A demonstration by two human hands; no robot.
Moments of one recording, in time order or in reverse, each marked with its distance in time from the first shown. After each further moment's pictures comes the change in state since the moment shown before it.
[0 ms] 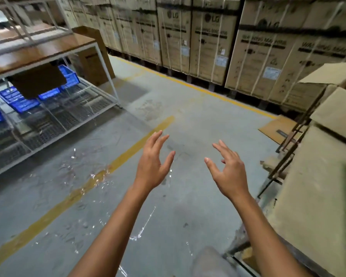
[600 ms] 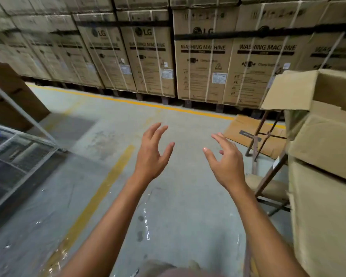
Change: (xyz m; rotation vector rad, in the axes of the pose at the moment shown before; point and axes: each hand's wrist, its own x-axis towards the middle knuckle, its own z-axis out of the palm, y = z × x) left_hand 0.363 -0.009 0.210 -0.134 -0.190 0.263; right_hand 0.310 0.144 -0.041 -0.047 0.323 0.190
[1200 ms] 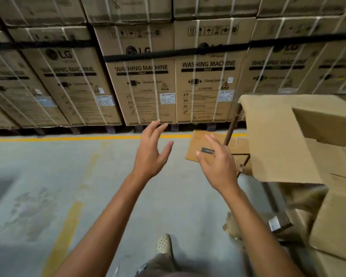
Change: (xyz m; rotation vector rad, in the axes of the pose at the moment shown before) left_hand 0.358 -0.079 0.205 -0.201 -0.168 0.255; right_hand 0.312 0.110 0.026 -0.219 0.235 0.151
